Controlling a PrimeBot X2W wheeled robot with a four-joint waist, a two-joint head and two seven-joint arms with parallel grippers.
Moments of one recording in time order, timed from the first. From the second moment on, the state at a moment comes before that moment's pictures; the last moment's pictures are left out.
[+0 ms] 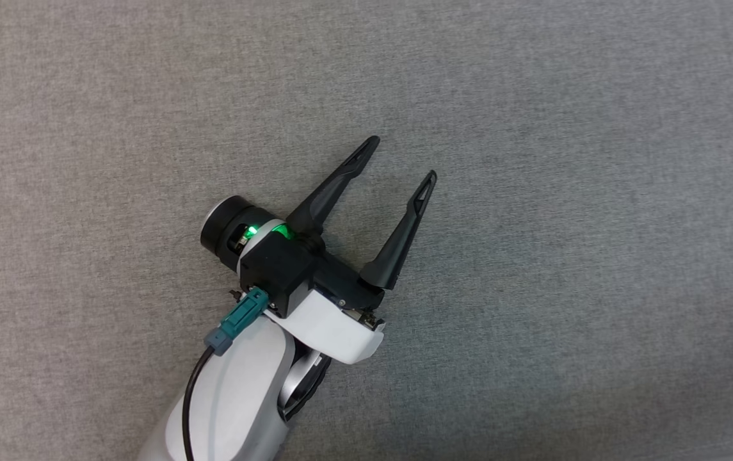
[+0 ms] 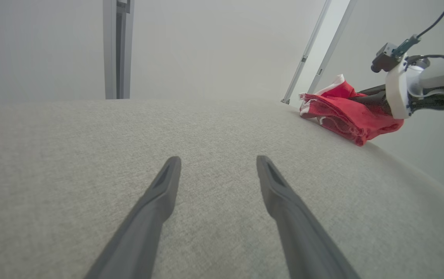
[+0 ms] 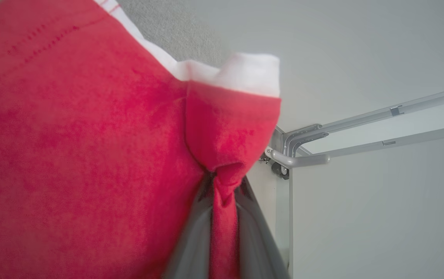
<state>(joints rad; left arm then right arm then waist) -0.48 0.04 -0.50 0.16 -0.23 -0.08 -0.26 -1.25 -0.79 0.99 1.22 0.47 0.13 -0.26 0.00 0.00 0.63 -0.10</state>
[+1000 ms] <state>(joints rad) -0.32 0.05 -0.37 0.17 -0.32 -0.03 -0.26 -0.89 -0.54 0.37 0.85 0.31 0.13 -0.26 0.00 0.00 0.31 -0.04</state>
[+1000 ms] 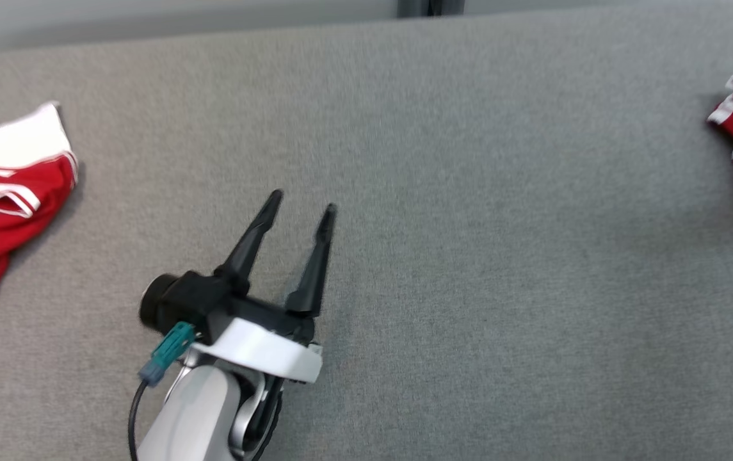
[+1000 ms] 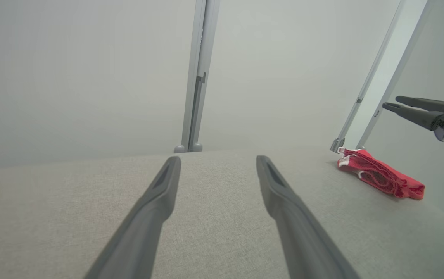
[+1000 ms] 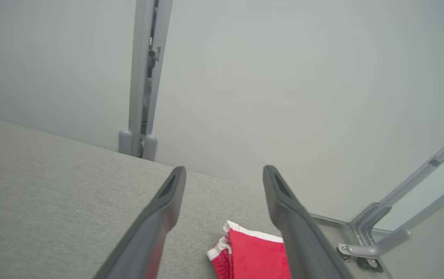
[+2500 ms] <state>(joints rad) -0.03 0.05 -0.18 0.16 -0.20 0.01 -0.26 -0.12 -0.06 0.00 0.23 0.12 0.13 -0.26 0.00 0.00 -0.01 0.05</state>
